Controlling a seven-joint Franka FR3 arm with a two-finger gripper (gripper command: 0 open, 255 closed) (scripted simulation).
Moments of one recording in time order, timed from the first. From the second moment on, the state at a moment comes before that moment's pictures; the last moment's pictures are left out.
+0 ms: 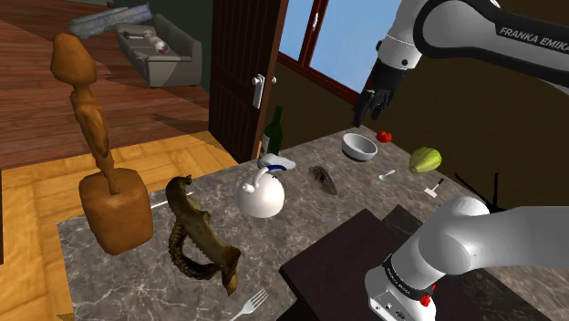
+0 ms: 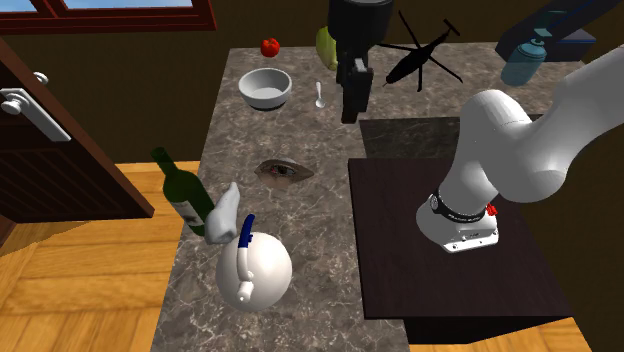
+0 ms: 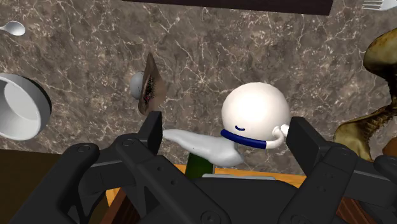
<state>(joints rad) 0.02 -0.74 0.05 -2.31 -0.04 1.59 0.02</state>
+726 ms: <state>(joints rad) -0.02 -0.65 -0.04 -2.51 -0.11 1.88 -0.06</state>
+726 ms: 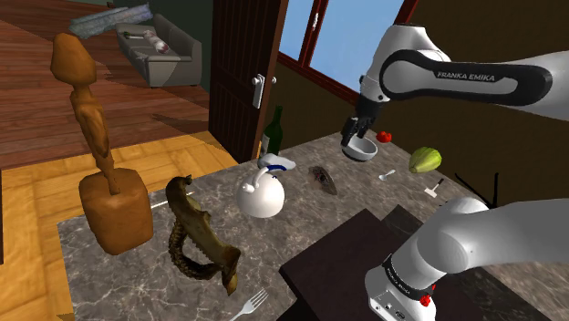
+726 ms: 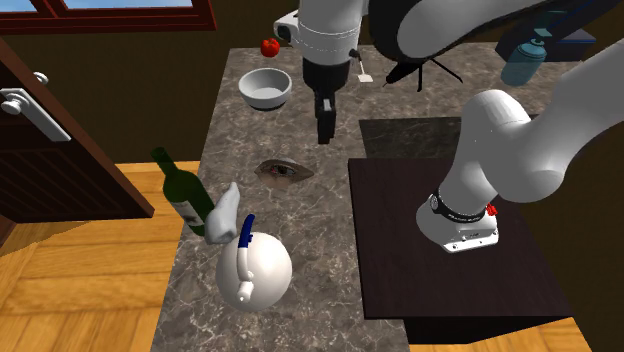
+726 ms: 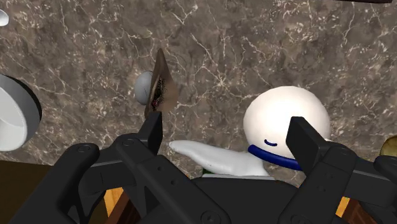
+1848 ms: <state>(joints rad) -0.10 -0.15 -0.21 -2.59 -0.19 2.48 -0.23</state>
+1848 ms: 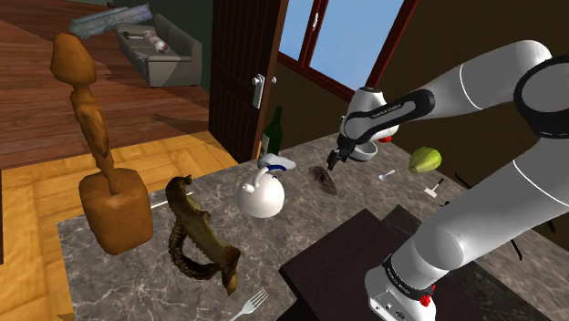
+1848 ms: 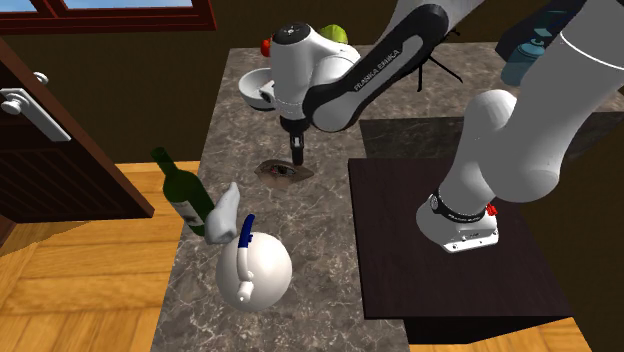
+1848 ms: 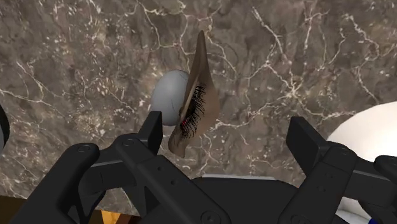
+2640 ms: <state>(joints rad) -0.13 0.19 -0.23 -2.51 -0.12 2.74 -0.33</state>
